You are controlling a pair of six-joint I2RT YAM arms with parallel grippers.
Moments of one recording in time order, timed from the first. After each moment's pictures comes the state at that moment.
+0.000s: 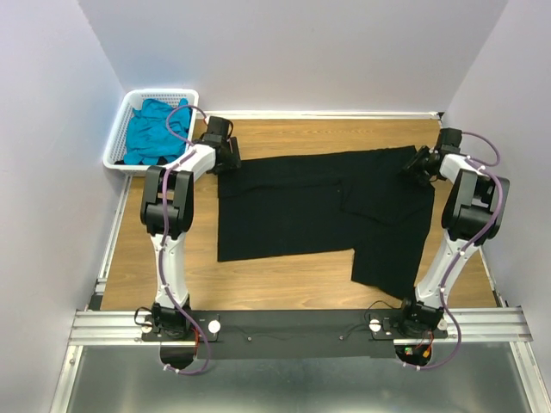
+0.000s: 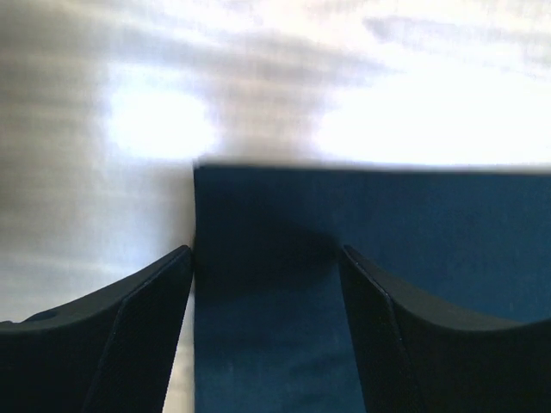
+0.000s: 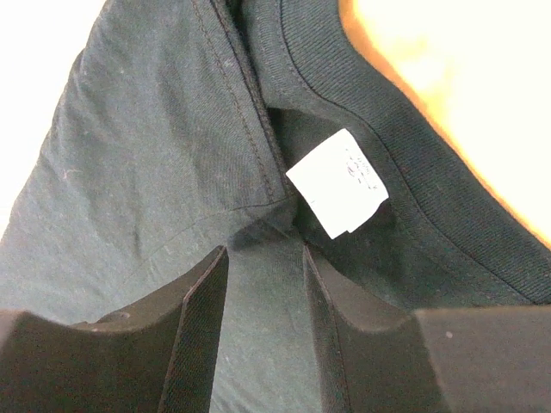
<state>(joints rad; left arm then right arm) -0.18 2.15 1.59 -0.37 -0.09 -0.34 -0.28 2.07 1.42 -0.33 -0.23 0.50</state>
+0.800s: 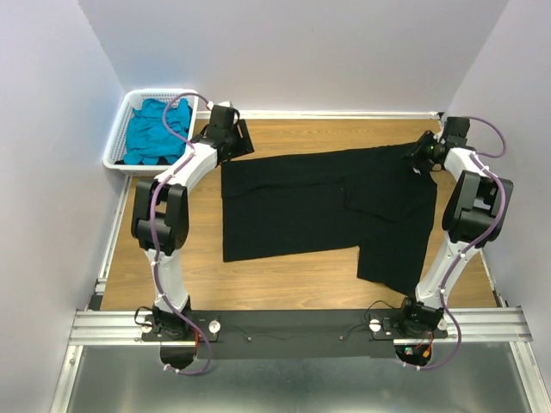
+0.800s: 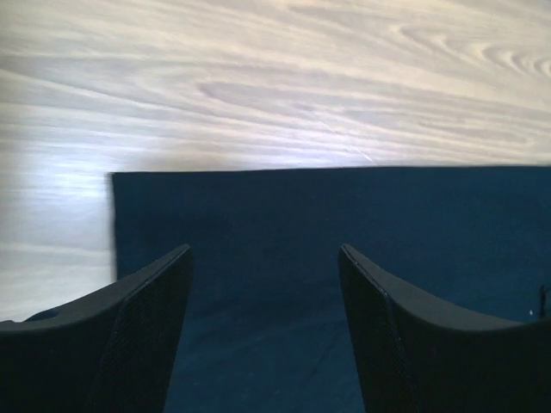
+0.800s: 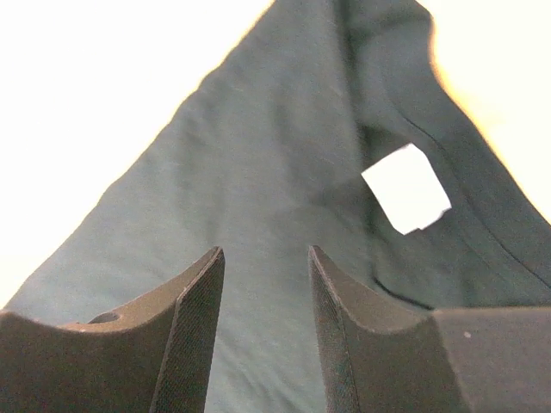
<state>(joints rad) -0.25 1.95 1.56 -0.31 -0.04 -0.48 -0.28 2.04 1.49 -0.31 -0.29 0.46</state>
